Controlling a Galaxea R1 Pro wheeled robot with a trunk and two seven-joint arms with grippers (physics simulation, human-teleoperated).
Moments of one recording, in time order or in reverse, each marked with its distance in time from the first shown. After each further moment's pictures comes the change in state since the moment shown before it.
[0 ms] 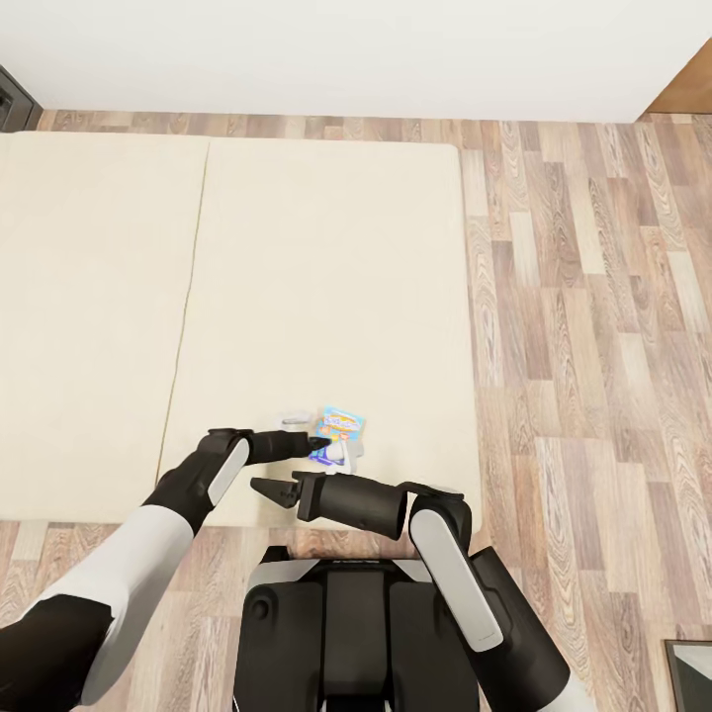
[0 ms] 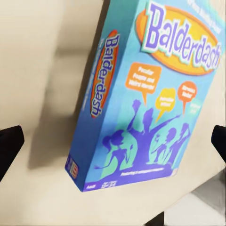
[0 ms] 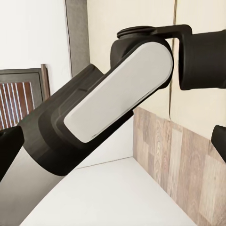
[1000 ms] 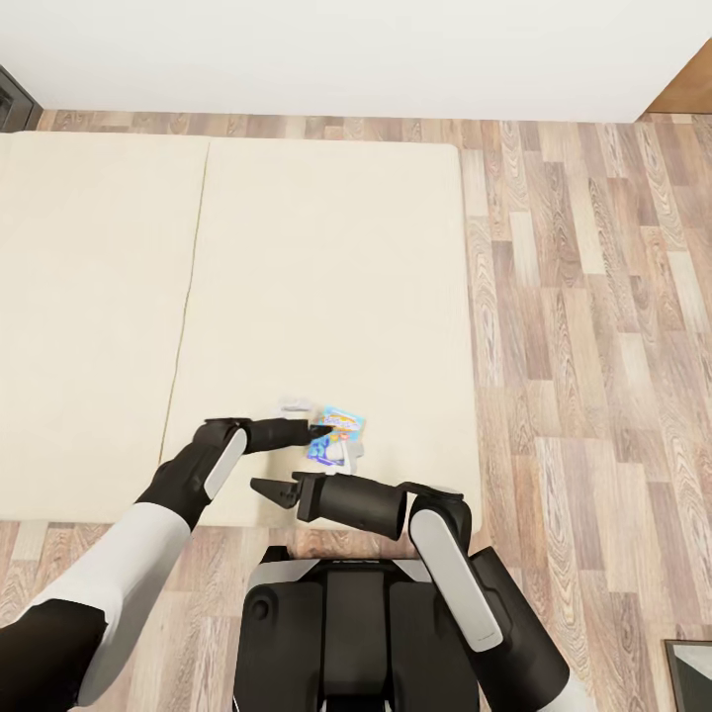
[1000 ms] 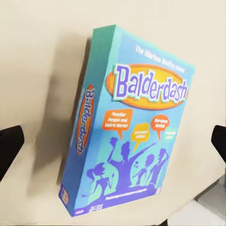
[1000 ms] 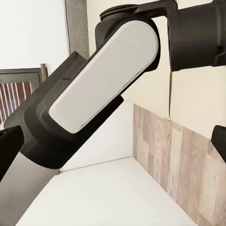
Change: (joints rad) left arm 0.003 0.009 0.000 -0.099 -0.009 0.018 -0.005; right arm 0.000 0.000 0.000 0.002 0.000 0.001 -0.001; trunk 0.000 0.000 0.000
